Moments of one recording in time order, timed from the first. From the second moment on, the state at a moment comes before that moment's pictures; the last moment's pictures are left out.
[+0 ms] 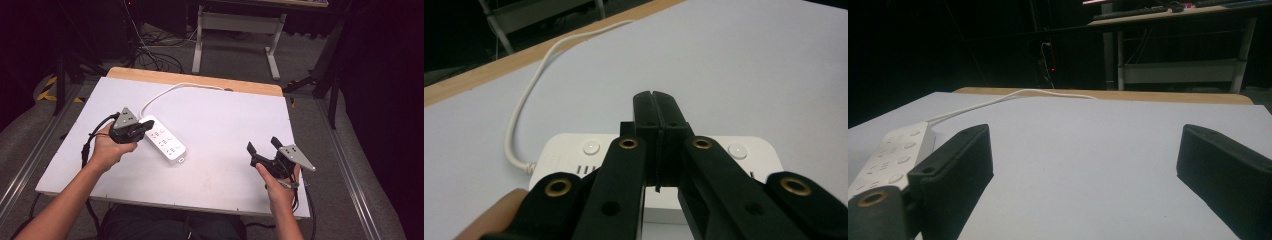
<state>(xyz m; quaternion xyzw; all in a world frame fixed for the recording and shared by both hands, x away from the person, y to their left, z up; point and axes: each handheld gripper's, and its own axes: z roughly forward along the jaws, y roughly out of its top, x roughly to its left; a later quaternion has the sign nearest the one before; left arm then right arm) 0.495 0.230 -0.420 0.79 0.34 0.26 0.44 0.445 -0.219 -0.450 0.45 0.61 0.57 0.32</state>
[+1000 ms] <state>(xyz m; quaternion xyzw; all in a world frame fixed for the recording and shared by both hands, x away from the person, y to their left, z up) 0.523 0.195 -0.442 0.83 0.32 0.21 0.40 0.444 -0.218 -0.450 0.45 0.61 0.57 0.32</state>
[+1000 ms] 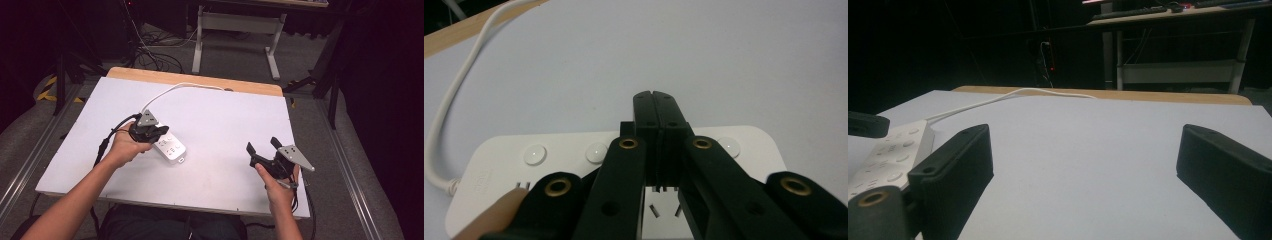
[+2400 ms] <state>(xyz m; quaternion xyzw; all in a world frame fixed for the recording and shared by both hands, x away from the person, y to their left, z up) 0.532 0.181 -0.466 0.84 0.34 0.18 0.37 0.442 -0.217 -0.449 0.45 0.61 0.57 0.32</state>
